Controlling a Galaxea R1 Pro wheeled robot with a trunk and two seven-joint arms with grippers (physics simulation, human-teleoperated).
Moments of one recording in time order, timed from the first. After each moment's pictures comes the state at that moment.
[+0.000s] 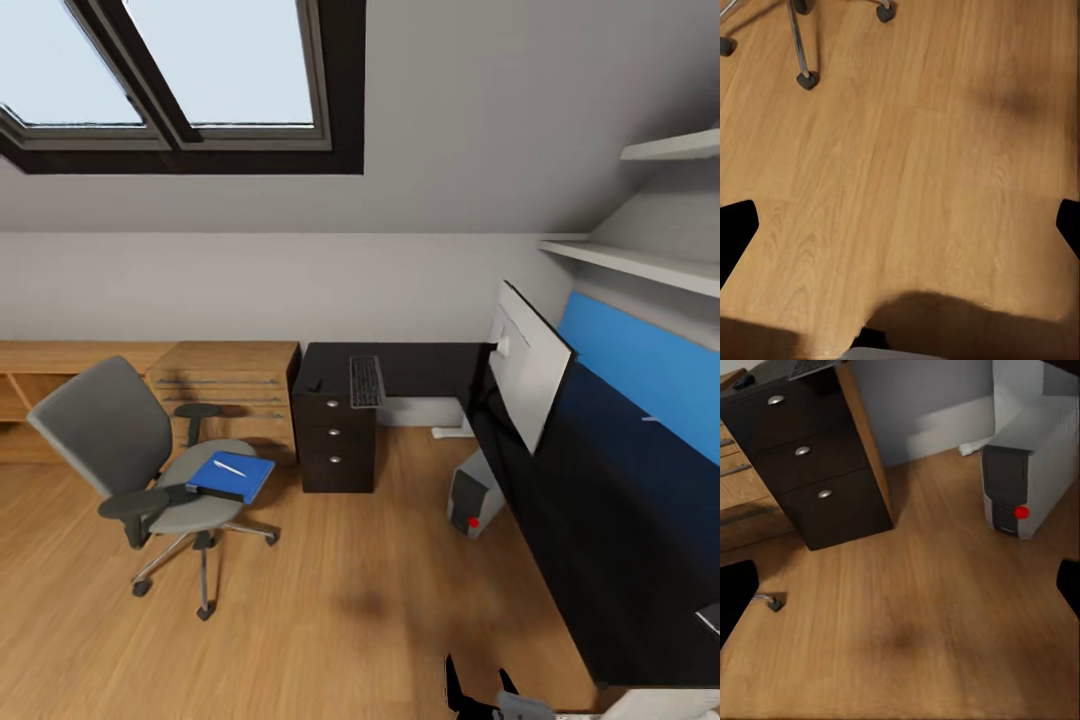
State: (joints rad) left arm 0.17 -0.09 -0.08 -1.07 0.08 0.02 0.26; right arm -0.14 0.04 0.21 -0.45 -0.46 -0.83 0.11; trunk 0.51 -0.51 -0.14
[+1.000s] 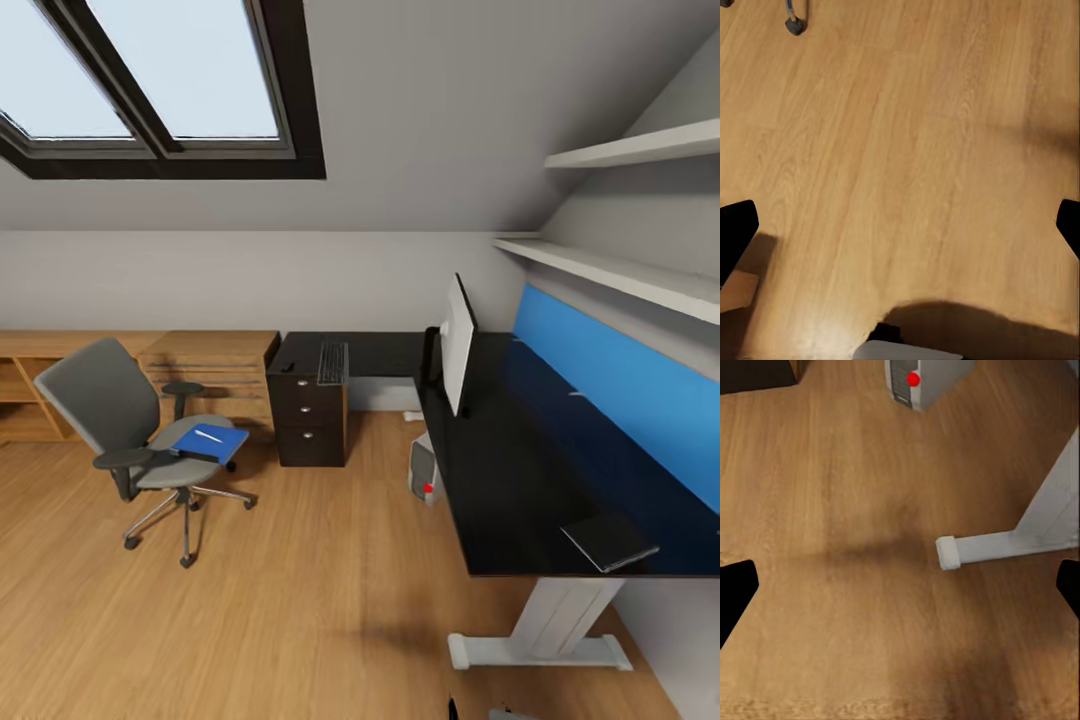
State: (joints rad) left arm 0.17 -0.09 -0.08 -1.07 0.08 0.02 0.31; right arm -0.14 0.04 0.20 -0.44 -0.24 -0.49 -0.16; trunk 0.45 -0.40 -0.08
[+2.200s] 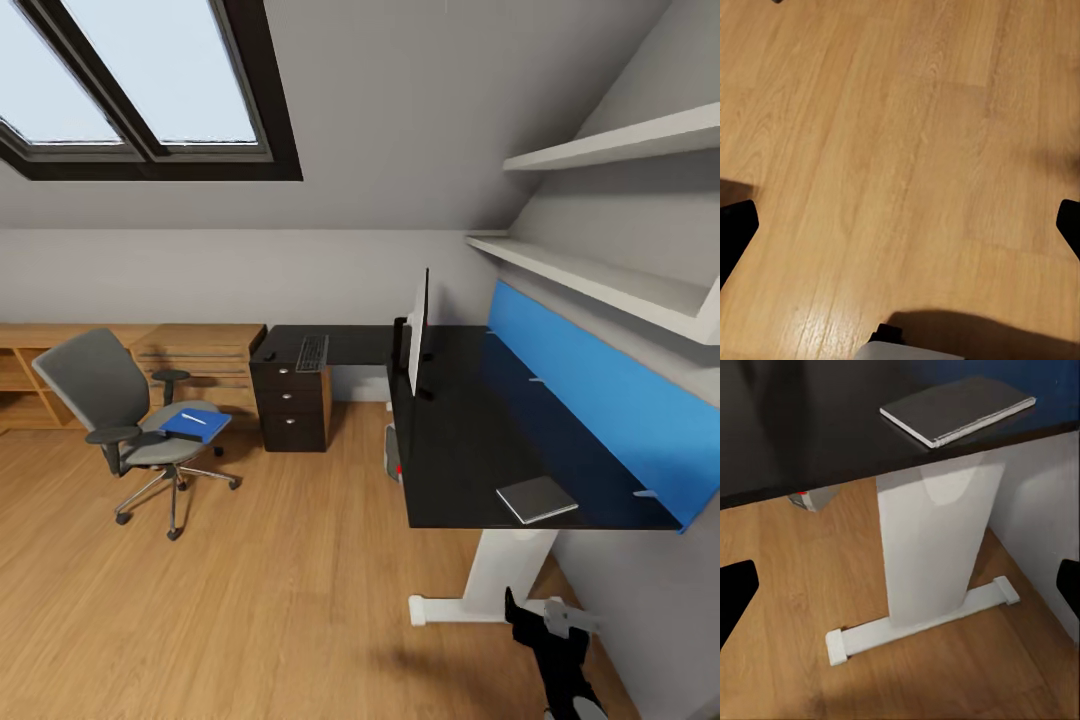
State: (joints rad) left arm 0.17 -0.09 -0.07 -1.07 0.08 0.02 0.31; right arm -0.15 -0.09 0.03 -0.96 -0.25 -0.18 -0.24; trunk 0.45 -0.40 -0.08
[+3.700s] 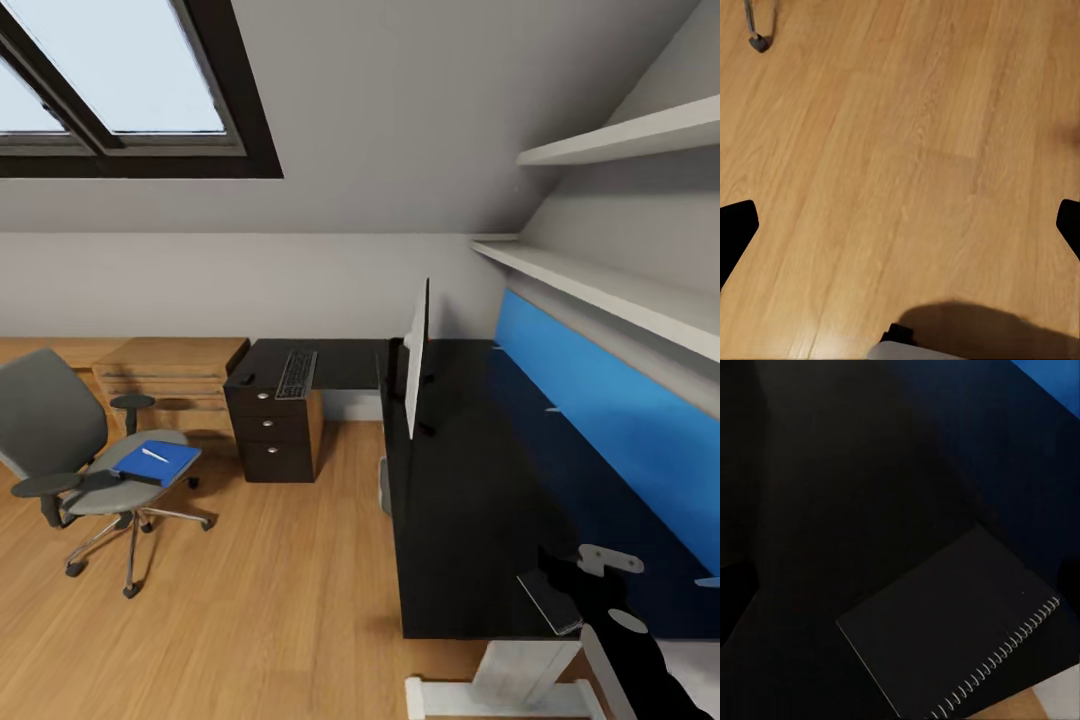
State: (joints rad) left arm 0.17 -0.08 -0.02 -1.07 0.08 0.02 0.30; right arm -0.22 -0.15 -0.13 -1.24 -0.19 0.31 -0.22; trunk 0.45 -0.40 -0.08
